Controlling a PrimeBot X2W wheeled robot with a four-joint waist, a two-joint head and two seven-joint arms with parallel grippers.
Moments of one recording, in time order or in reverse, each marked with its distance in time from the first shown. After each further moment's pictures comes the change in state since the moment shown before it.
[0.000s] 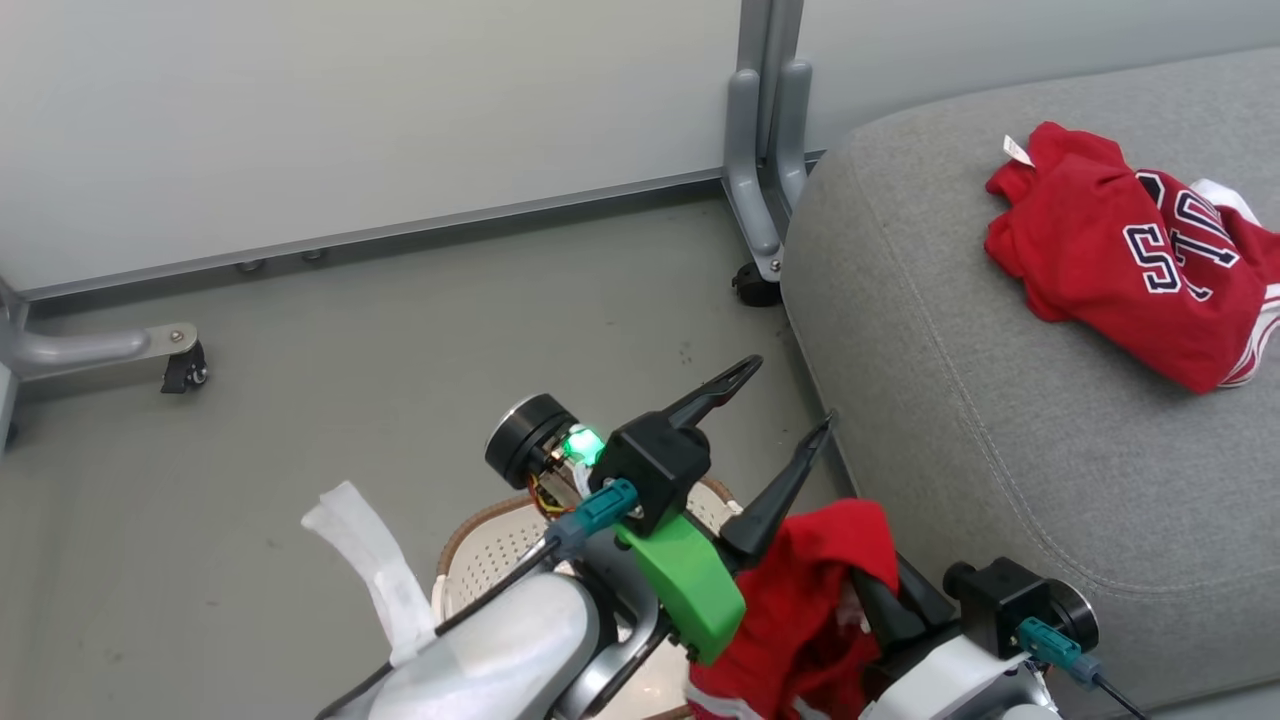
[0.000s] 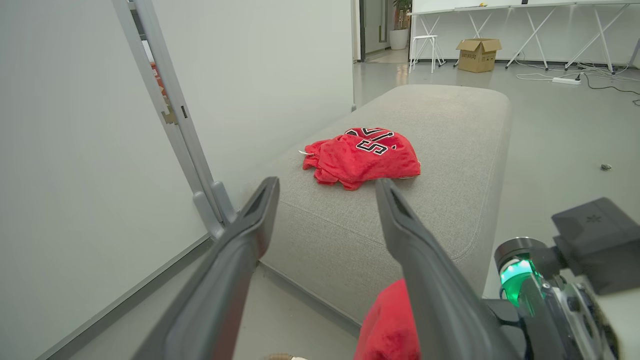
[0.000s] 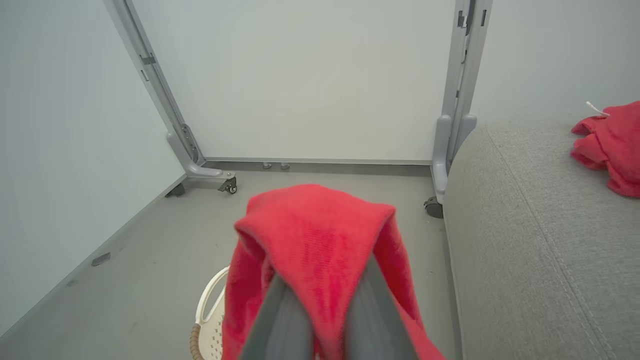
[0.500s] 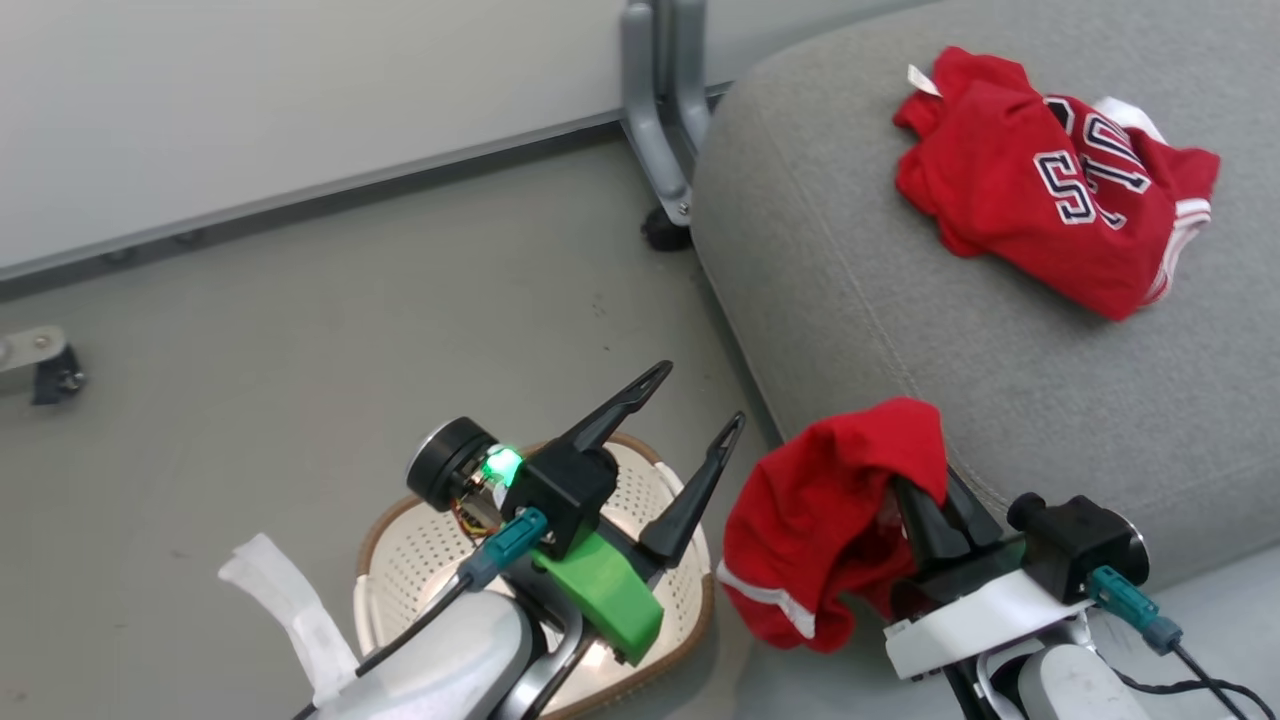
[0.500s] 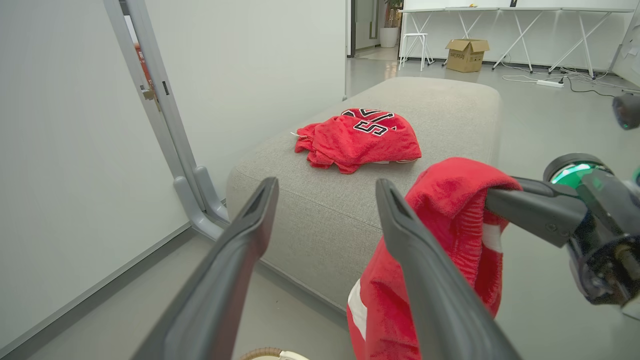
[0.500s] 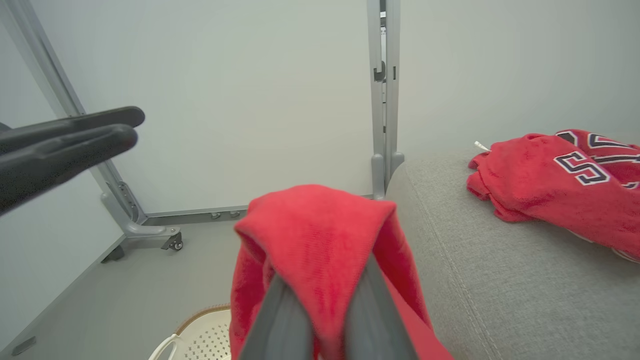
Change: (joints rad) left arm 0.057 0.089 0.035 0.033 0.008 0.009 -0.128; right arm -0.028 0.035 -0.115 -0.148 -0.015 0.000 0.000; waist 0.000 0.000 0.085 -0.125
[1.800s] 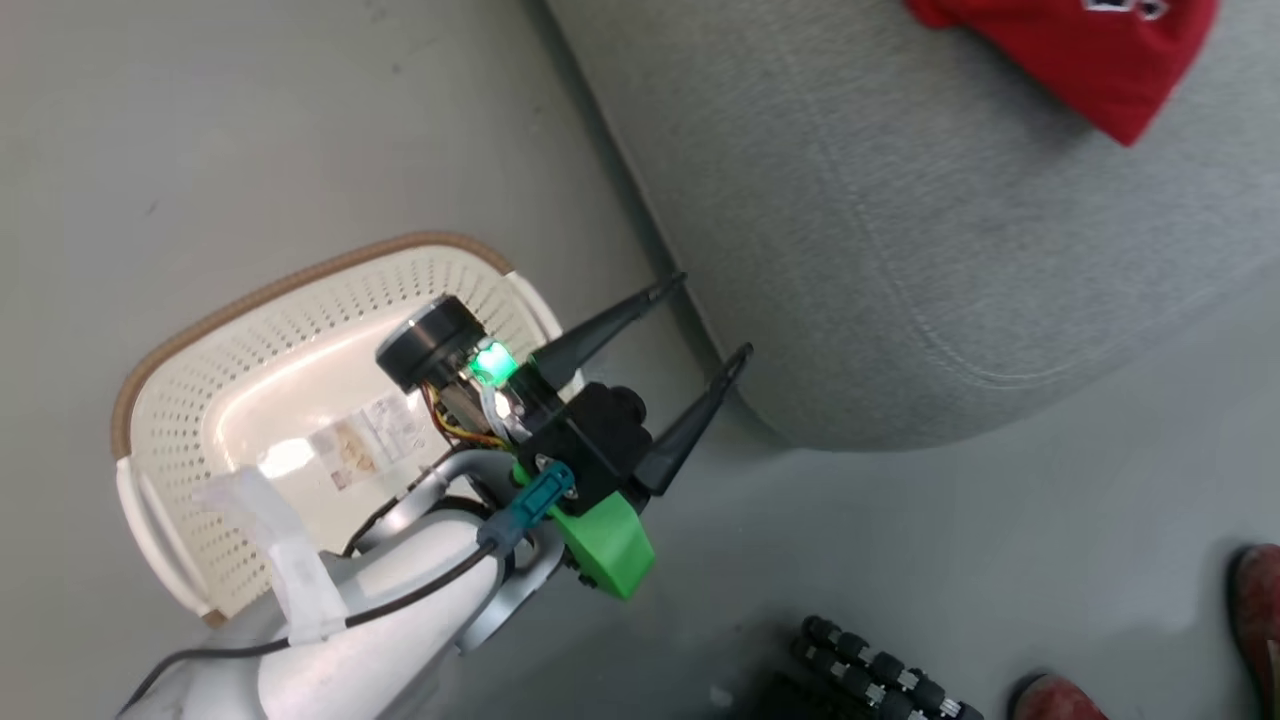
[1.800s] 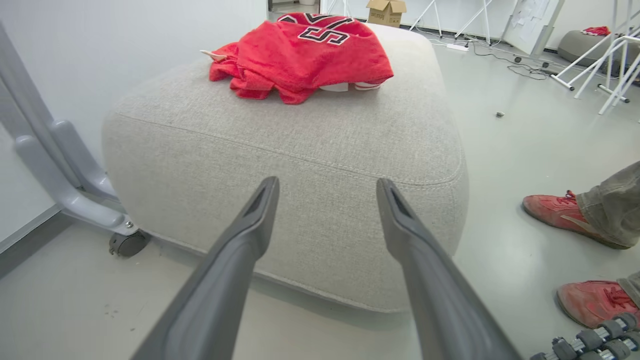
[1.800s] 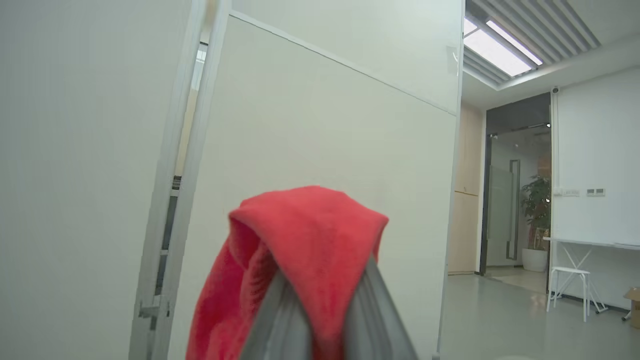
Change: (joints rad) left arm -0.197 0.104 -0.067 -0.099 0.156 -0.038 0.102; right arm -0.848 -0.171 -0.571 -0.086 0.088 0.000 0.000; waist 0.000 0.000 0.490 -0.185
